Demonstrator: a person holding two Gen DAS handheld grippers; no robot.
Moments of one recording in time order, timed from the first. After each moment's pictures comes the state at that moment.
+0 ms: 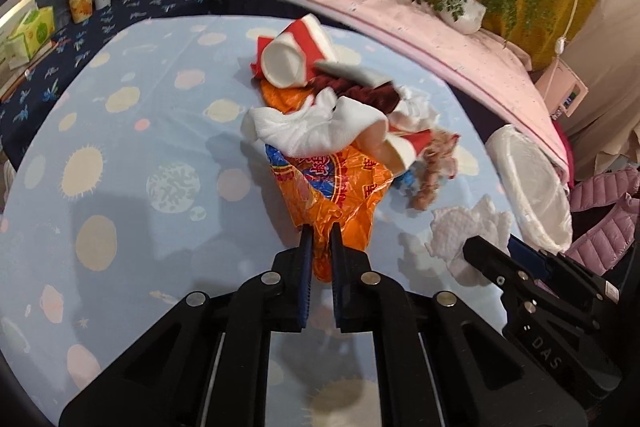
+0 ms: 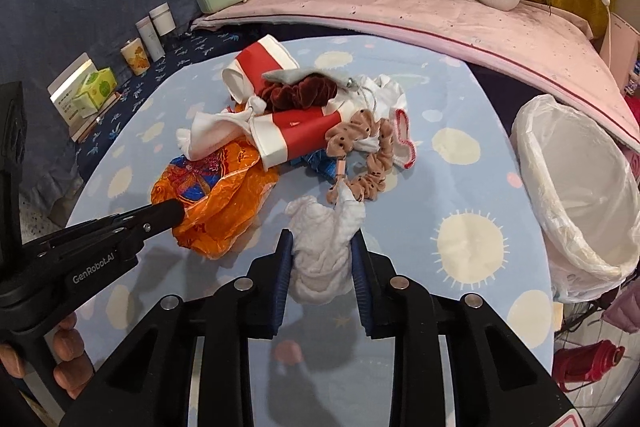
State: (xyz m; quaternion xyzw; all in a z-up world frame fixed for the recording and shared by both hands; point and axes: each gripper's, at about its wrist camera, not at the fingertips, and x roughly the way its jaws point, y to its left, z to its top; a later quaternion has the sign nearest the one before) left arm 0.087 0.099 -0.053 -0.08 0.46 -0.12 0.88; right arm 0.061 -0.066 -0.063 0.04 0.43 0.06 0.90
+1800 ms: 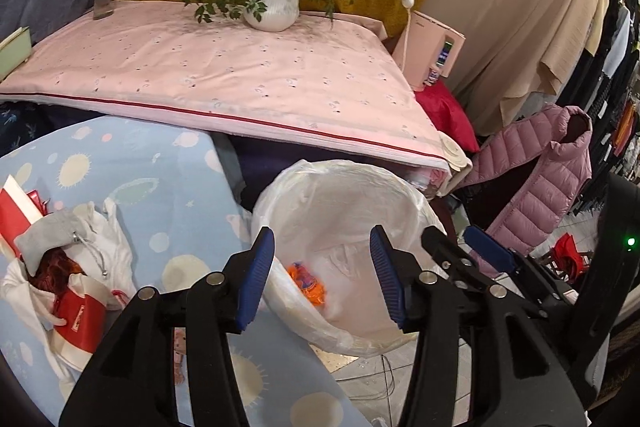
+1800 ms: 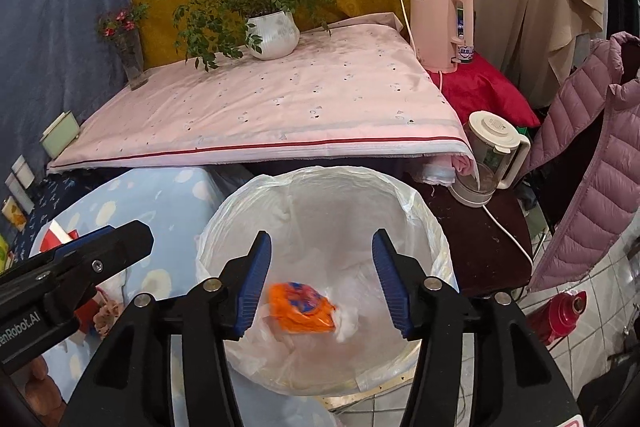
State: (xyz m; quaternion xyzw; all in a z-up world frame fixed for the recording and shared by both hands) left arm 0.150 -0.179 0.005 0.00 0.40 -0.32 0.86; right arm 0.076 -0.324 -0.023 0.13 0.34 -0.19 0.91
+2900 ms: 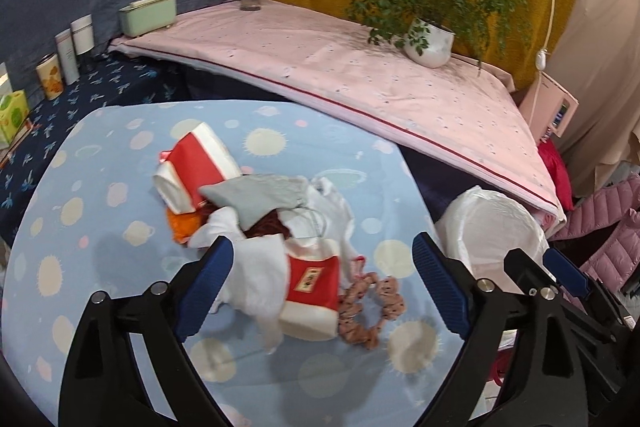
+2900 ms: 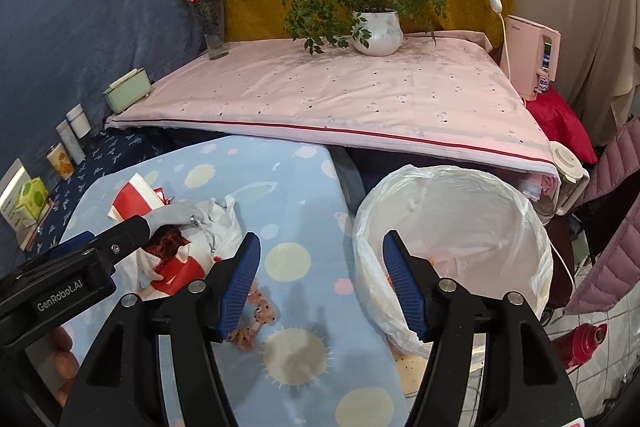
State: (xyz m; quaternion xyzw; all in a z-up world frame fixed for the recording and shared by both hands) left arm 0.153 -0.007 0.002 -0.05 0.39 -0.11 0.91; right arm 0.098 -0.182 -0.007 0.08 0.35 -0.08 0.93
